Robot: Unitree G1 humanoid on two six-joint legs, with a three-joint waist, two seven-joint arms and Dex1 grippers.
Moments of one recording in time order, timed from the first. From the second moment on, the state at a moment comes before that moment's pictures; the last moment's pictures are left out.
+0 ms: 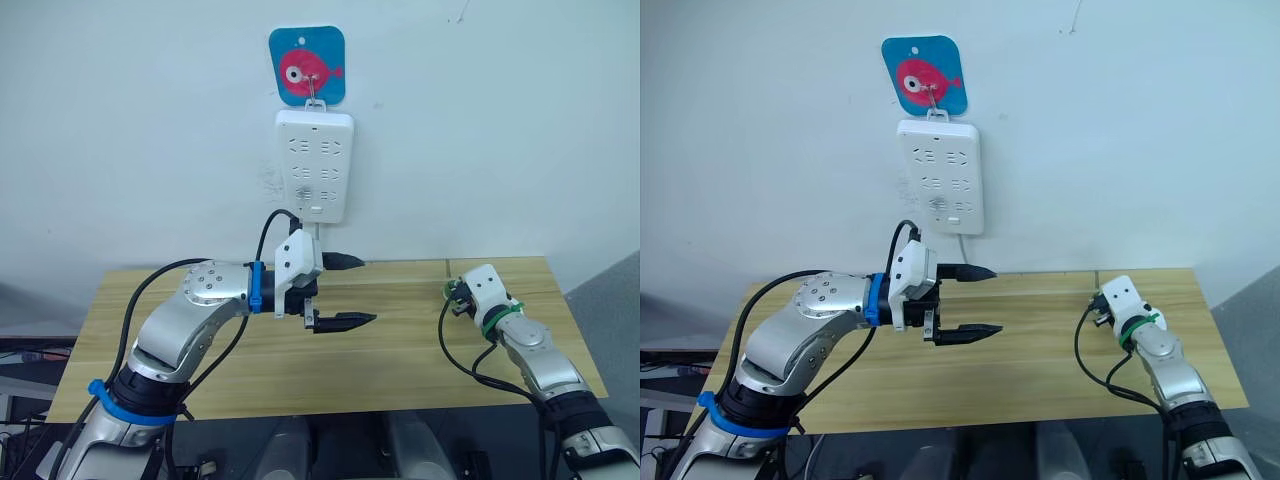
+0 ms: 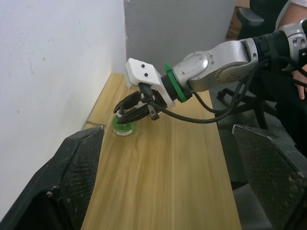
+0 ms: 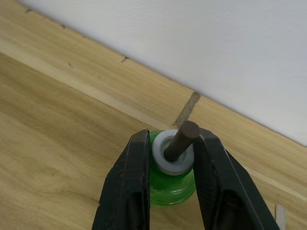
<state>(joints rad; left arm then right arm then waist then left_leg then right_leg) -0.42 0.59 -0.20 -0.37 -0.48 0.49 -1.01 -0.24 -0.52 0.13 0.34 0.10 0.10 0.27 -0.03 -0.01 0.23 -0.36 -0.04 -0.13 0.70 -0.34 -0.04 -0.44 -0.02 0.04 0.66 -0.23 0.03</state>
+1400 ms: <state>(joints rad) -0.07 0.17 0.14 0.47 -0.13 -0.32 -0.26 -0.70 -0.48 0.25 -0.35 0.52 0.71 0.98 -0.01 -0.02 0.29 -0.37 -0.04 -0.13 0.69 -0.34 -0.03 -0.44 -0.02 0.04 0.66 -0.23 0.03</state>
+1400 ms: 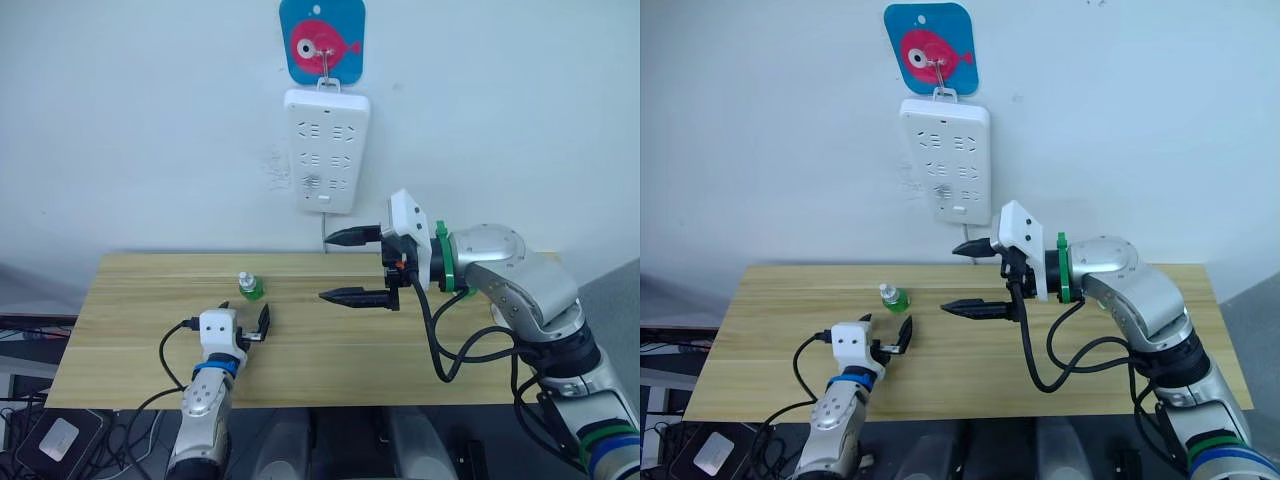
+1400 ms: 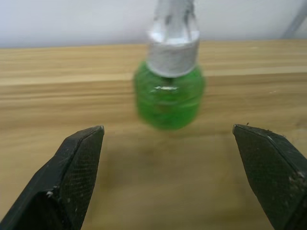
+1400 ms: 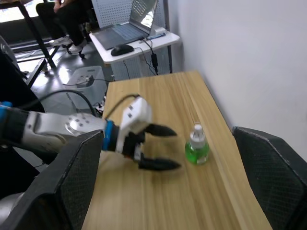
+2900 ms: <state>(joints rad) -0.50 0.61 -0.22 -0.08 -0.41 0.29 -1.20 -0.55 -0.53 0.19 -0.32 0.49 0.64 0.94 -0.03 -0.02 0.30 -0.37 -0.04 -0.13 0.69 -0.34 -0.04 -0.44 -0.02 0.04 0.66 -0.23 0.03</state>
